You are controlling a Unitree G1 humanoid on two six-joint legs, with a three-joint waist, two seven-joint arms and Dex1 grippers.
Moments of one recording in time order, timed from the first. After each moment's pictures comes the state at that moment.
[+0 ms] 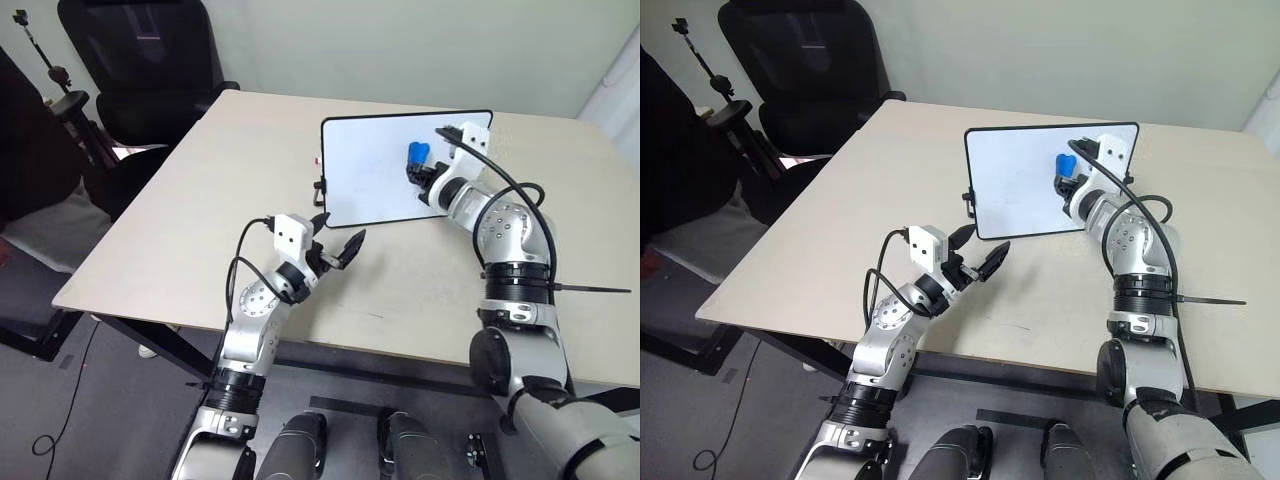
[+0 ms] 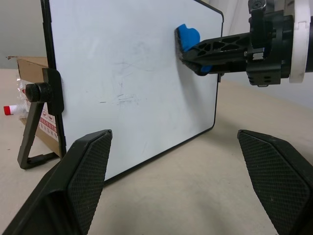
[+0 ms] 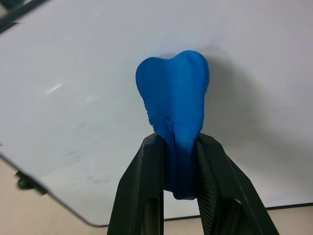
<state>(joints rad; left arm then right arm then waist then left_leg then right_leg) -0.41 0.10 -0.05 0.10 -0.28 0.09 -0.49 -0.98 -0.20 -0.32 0.31 0.47 0.87 0.03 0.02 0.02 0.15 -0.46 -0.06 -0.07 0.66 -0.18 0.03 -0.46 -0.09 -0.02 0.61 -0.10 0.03</state>
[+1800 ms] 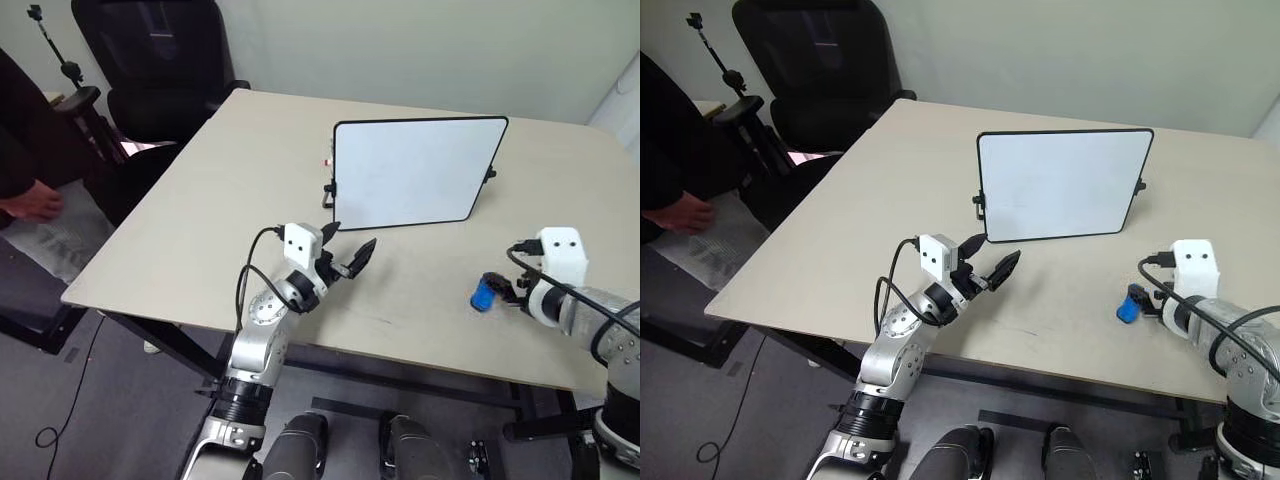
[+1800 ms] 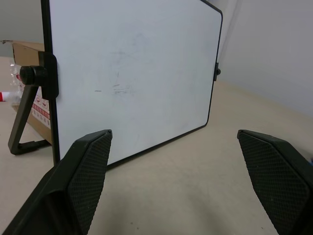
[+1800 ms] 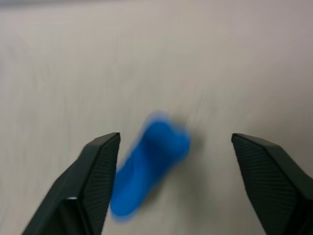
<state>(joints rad) -0.37 0.04 -0.08 0.06 -0.28 0.12 -0.49 -0.29 -0.57 -0.42 -0.56 0.57 1.40 0.07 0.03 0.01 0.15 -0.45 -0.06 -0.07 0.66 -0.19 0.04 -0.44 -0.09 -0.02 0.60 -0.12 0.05</state>
